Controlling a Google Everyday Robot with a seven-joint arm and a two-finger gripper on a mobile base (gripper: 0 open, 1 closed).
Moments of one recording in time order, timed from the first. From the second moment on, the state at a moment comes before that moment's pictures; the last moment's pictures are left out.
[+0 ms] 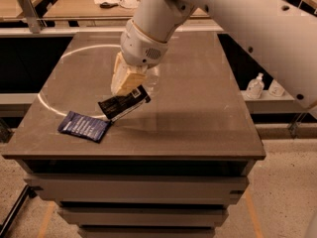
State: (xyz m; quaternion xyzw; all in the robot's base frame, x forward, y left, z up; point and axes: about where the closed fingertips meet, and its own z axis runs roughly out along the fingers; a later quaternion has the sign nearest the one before) arm 0.516 0.082 0.913 -0.81 0.52 0.18 0.19
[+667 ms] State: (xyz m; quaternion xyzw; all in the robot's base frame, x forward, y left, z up) arm 0.503 0.125 0.920 -0.84 0.46 0.22 0.19
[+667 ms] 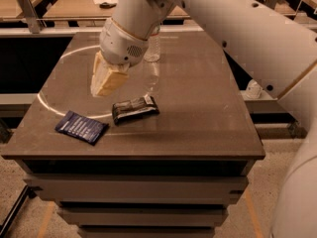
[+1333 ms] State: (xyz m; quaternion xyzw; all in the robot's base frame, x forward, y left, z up) arm 0.505 0.128 0.919 -0.84 0.46 0.22 0.19
